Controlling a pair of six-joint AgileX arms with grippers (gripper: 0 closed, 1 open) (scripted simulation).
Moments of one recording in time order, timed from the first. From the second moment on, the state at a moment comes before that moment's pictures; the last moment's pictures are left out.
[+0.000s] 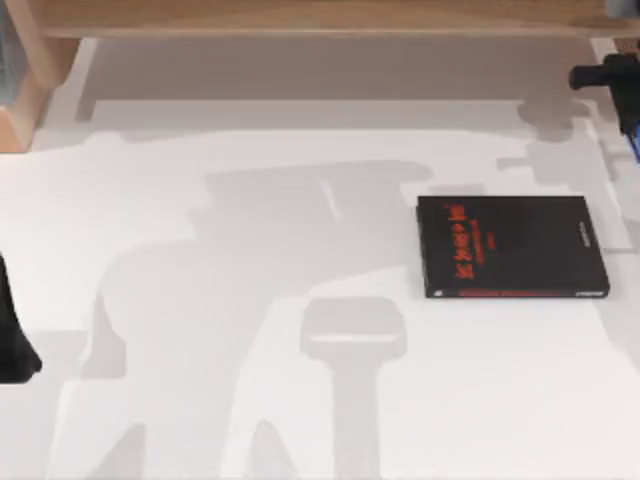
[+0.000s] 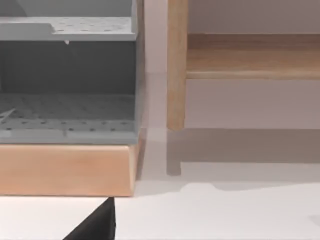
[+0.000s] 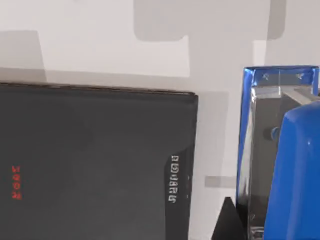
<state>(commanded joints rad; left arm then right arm) 0.00 0.00 0.00 0.00 0.00 0.00 0.10 2.04 1.83 -1.14 0.04 0.05</state>
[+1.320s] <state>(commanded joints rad) 0.00 0.00 0.00 0.00 0.00 0.00 0.32 2.15 1.63 -0.95 0.04 0.35</state>
